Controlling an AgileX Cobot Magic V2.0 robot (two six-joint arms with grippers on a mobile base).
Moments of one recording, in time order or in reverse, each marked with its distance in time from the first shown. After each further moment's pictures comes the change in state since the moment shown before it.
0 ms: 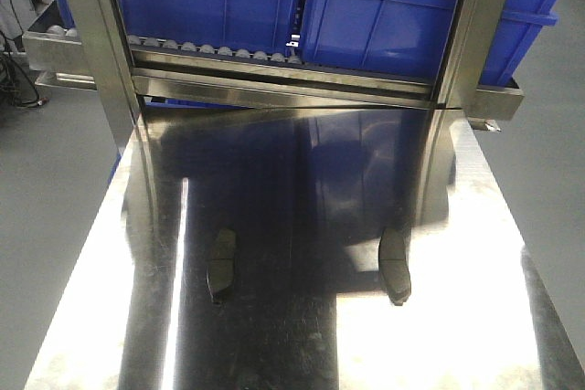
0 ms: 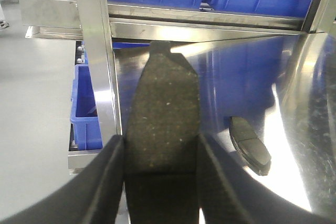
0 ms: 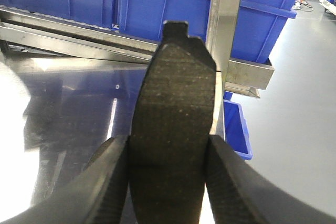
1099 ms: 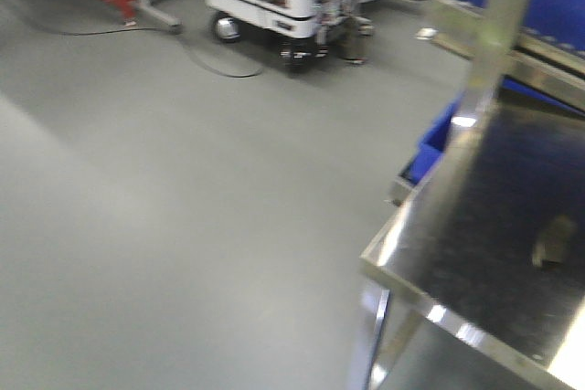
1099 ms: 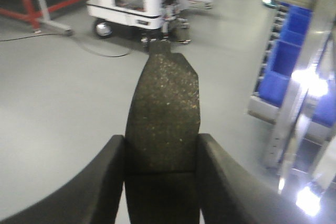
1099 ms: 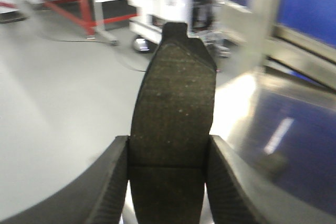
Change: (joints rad) left arm 0.000 0.000 0.000 0.003 0.000 0.000; right arm 0.000 -0.001 0.000 0.000 0.001 0.001
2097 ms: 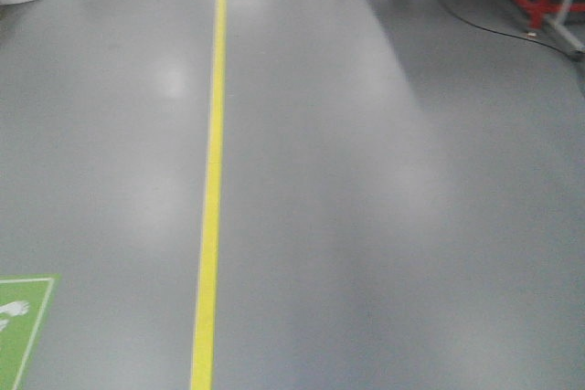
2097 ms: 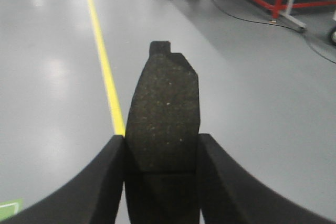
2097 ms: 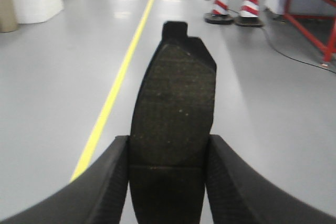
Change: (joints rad) left arm 0.000 0.000 0.000 0.000 0.000 0.000; right arm 0.000 0.000 0.001 0.000 0.000 0.000
